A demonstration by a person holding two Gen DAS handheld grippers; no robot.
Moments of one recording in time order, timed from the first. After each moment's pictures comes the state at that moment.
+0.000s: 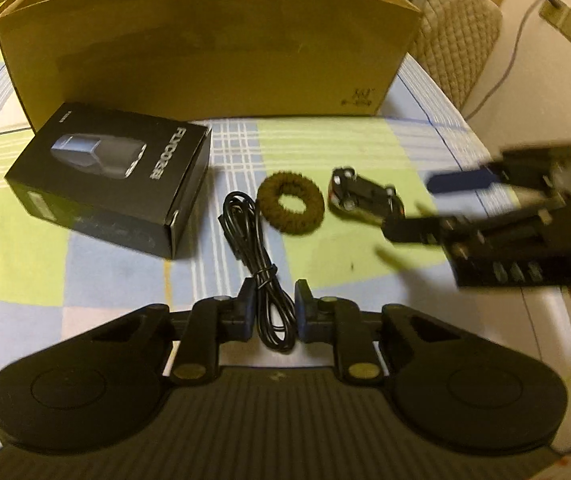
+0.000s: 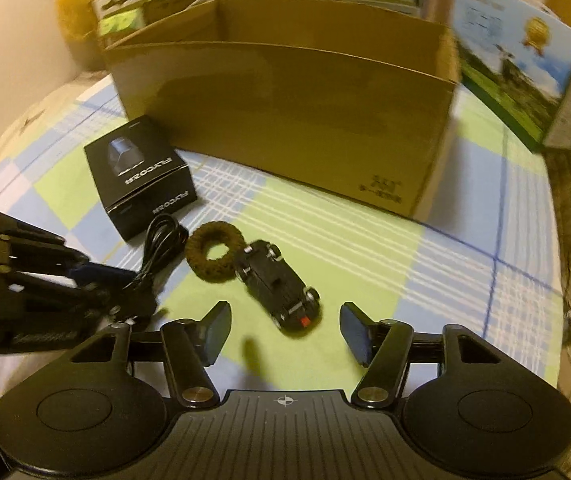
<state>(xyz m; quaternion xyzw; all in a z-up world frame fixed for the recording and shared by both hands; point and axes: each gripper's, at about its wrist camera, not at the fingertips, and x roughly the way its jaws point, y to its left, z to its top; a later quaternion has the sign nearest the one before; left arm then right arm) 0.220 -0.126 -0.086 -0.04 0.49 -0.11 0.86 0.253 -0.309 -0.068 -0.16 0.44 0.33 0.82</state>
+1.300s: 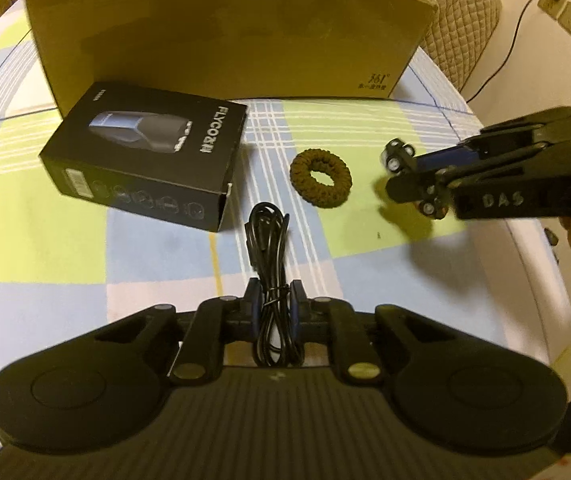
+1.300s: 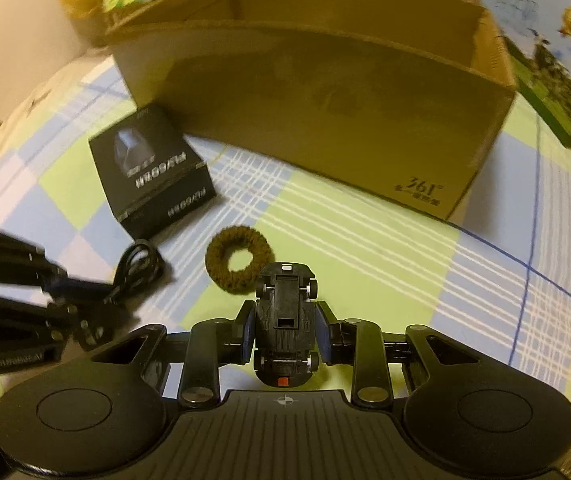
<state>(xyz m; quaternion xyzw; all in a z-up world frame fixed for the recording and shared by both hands) 0.212 -0.092 -0.081 -0.04 0.51 -0.12 0.85 0.270 -0.281 -0.064 -0.15 0.48 0.33 0.80</state>
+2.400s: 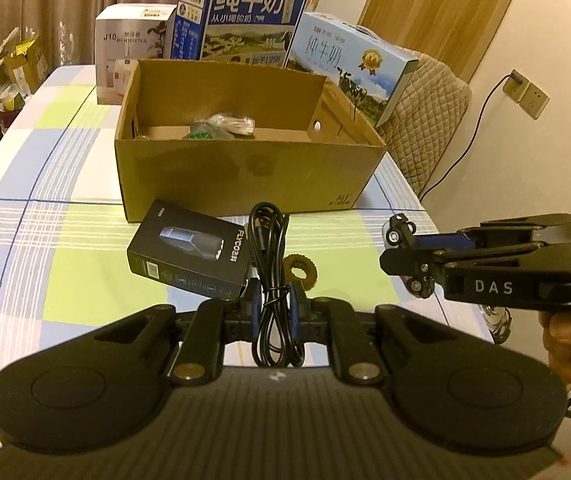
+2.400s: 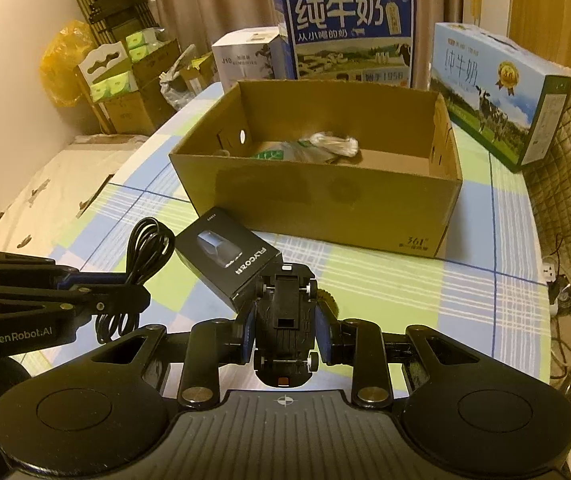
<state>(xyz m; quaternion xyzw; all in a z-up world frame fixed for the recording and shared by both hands) 0.167 -0.052 0.049 -0.08 0.42 -0.12 0.90 0.189 -0.261 0.051 -0.06 0.43 0.29 0.85</state>
